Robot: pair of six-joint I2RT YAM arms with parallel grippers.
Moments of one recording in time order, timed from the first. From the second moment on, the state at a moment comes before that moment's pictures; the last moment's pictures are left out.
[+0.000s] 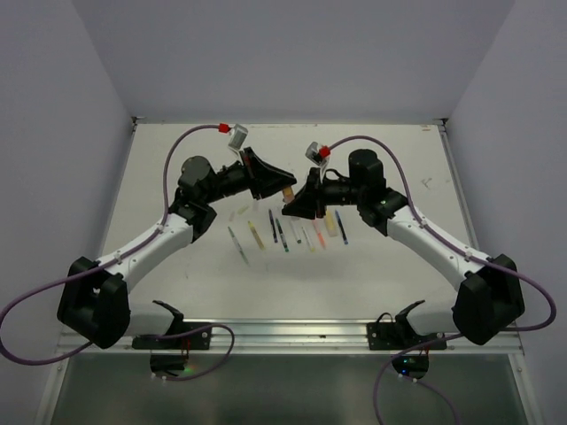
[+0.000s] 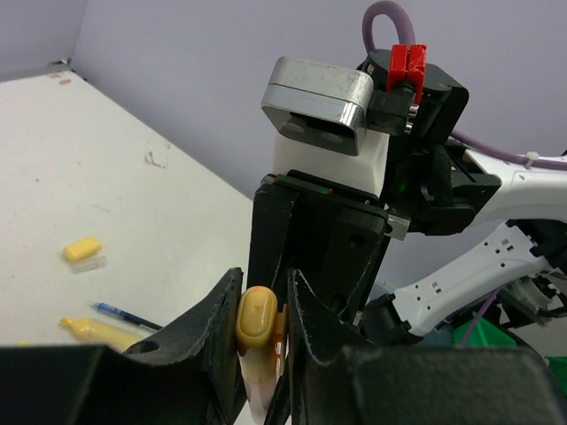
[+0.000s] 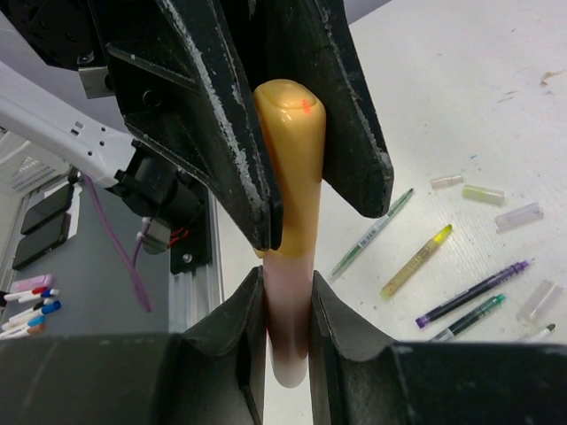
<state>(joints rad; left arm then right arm) -0.47 1.31 0.89 0.63 0.70 -0.71 0.55 1.37 1.04 -0.01 -0.90 0.20</state>
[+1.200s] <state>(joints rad) -0.55 1.51 0.97 0.33 0.38 -0.73 0.44 1.33 0.79 -0.42 -0.14 0.34</state>
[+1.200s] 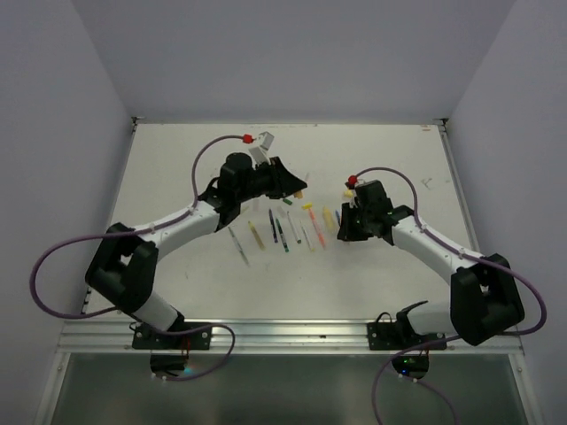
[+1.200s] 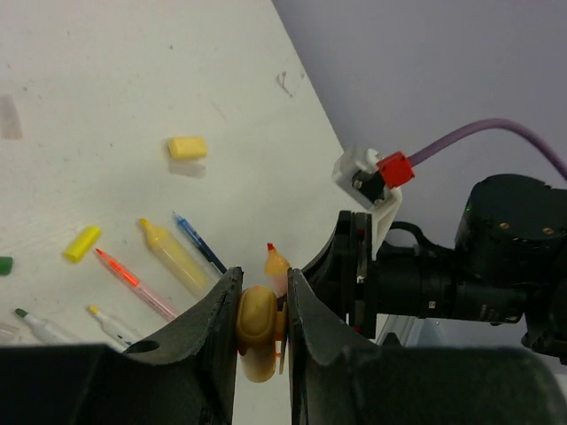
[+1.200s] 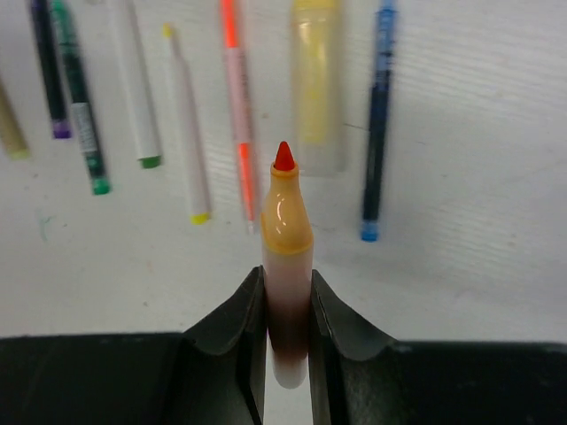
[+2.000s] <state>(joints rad) -0.71 2.21 1.34 0.52 0.30 -0.96 0.27 1.59 0.94 -0.50 0.02 0.25</state>
